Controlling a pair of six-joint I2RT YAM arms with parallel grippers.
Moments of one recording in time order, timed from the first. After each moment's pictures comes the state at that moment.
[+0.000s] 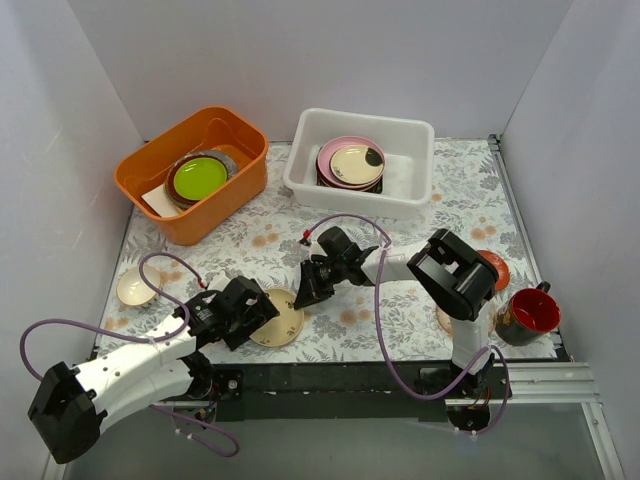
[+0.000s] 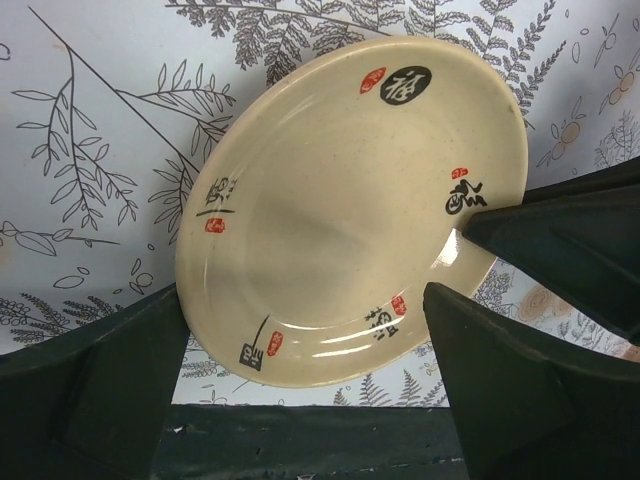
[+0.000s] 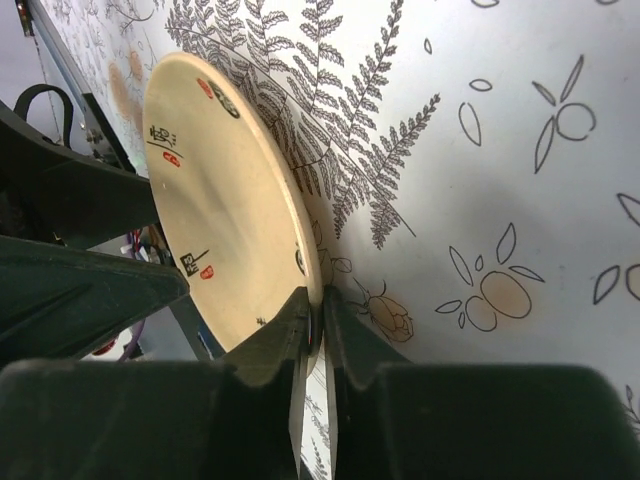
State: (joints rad) left arm -0.78 0.82 0.41 -0.66 -0.20 -1.36; right arm 0.87 1.94 0.98 0.14 -0.65 0.70
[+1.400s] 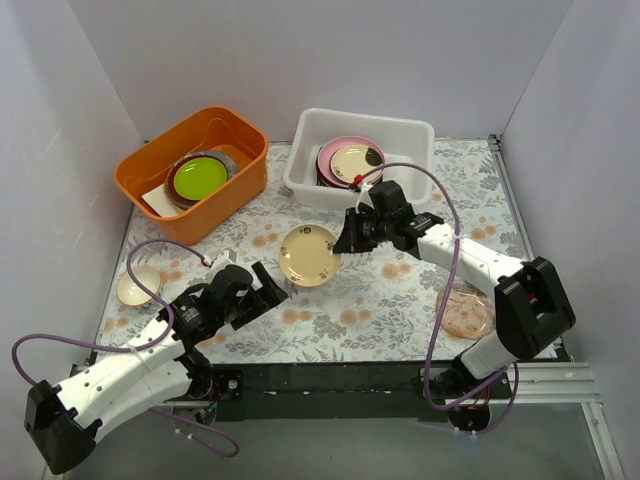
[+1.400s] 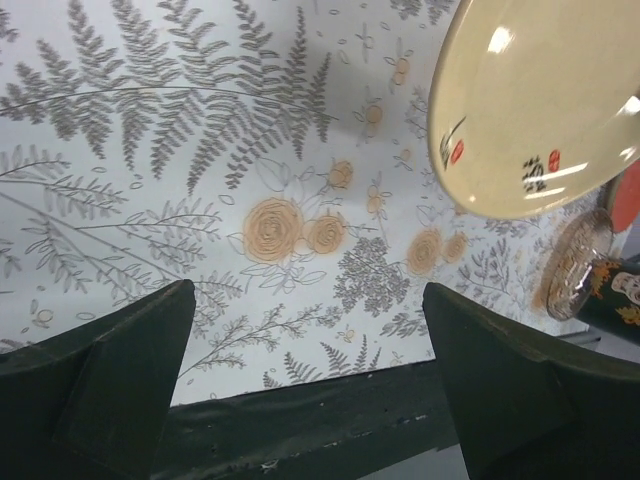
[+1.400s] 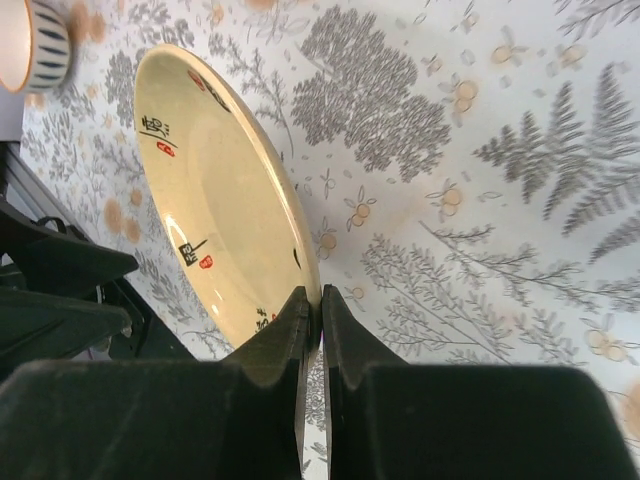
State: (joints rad) left arm -0.78 0.73 0.53 -0.63 -0.20 -1.18; right arm 0.64 1.53 1.04 -0.23 -0.41 0.48
